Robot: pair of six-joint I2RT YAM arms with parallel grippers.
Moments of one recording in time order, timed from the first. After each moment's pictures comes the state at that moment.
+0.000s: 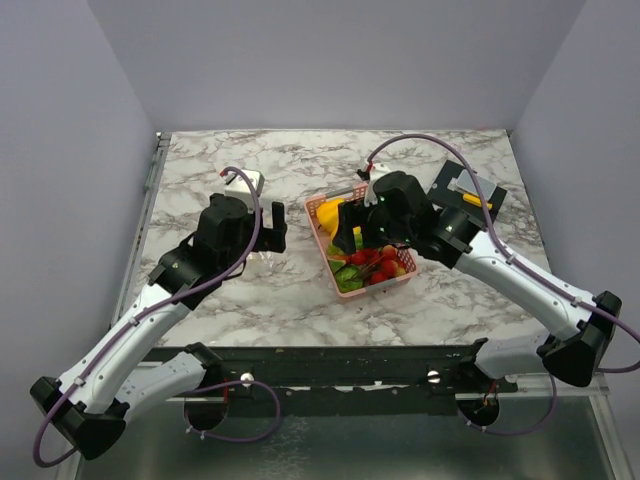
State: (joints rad) left arm -0.64 0.92 1.03 -0.55 -0.28 -0.26; right arm 0.83 1.30 1.31 -0.65 0.06 0.39
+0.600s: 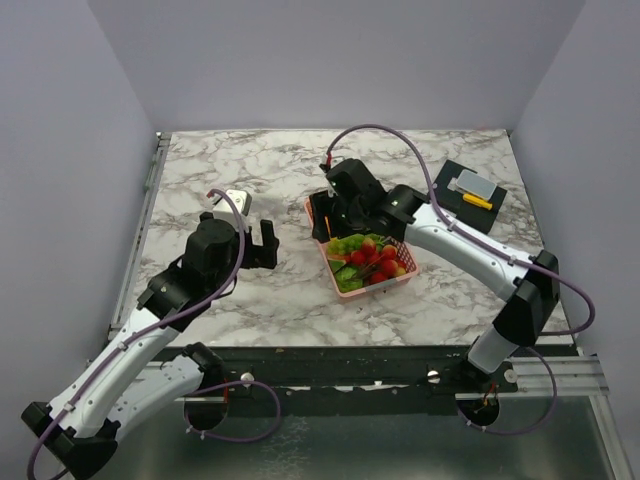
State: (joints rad) left arm -0.64 0.76 0.88 -0.55 -0.28 -0.29; right arm 0.87 1.62 1.55 -0.71 0.08 0.42
